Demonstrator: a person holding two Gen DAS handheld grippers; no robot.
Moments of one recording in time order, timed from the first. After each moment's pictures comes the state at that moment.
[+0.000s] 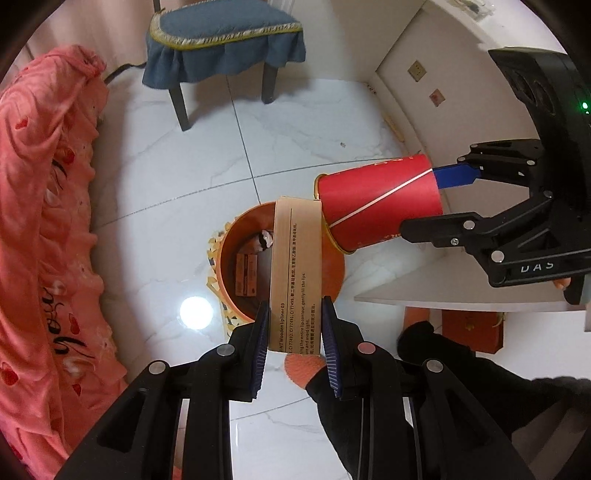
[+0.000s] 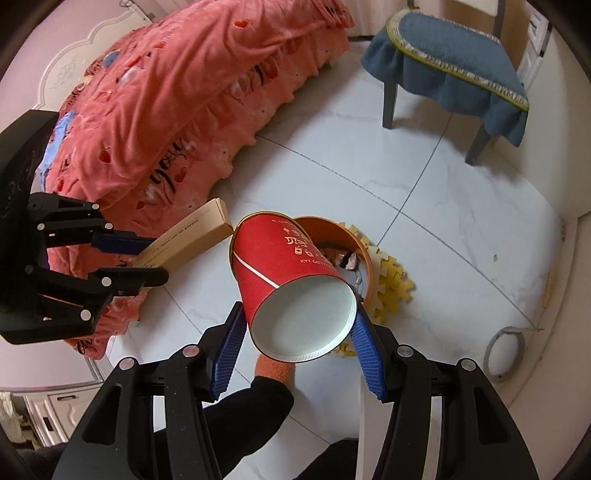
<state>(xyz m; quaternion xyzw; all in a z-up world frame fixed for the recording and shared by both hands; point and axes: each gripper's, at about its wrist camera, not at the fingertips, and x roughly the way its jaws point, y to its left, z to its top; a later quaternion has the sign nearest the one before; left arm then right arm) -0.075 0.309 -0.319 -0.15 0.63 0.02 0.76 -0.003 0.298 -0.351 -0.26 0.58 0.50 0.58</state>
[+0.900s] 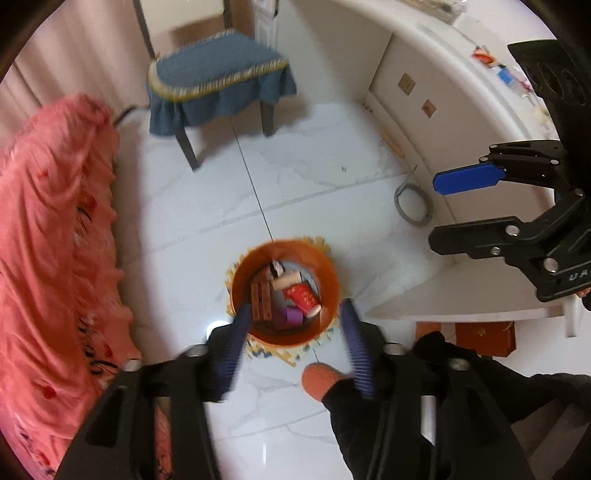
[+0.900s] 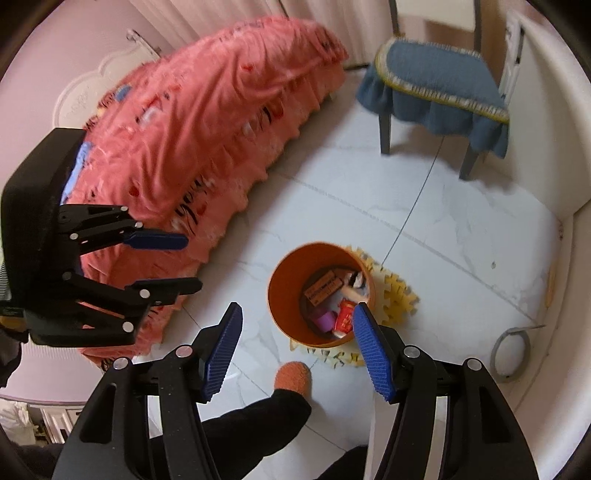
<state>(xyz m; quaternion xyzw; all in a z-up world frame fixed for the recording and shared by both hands) -0.059 0.271 -0.229 -0.08 0.60 0.04 0.80 0.010 0.236 -0.232 -0.19 0.54 0.53 0.62</state>
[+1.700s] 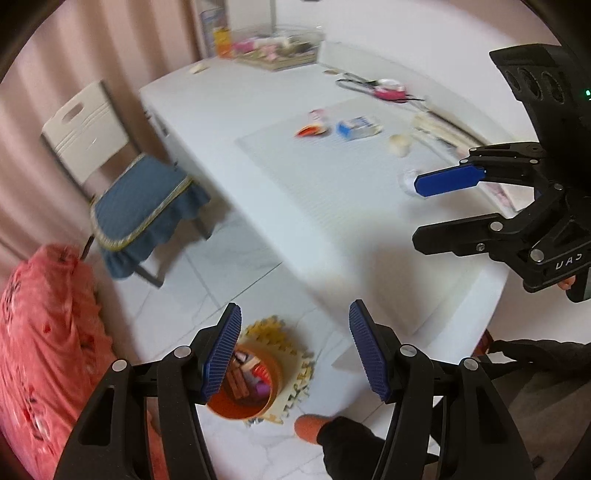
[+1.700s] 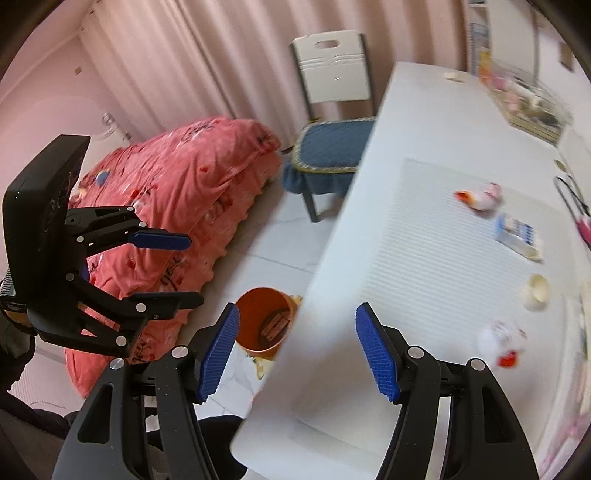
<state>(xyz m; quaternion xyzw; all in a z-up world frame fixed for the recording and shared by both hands) 0.009 0.102 -0.085 0.05 0.52 -0.07 0.85 0.072 -0.001 -0.073 -0.10 0.47 0.46 0.75</state>
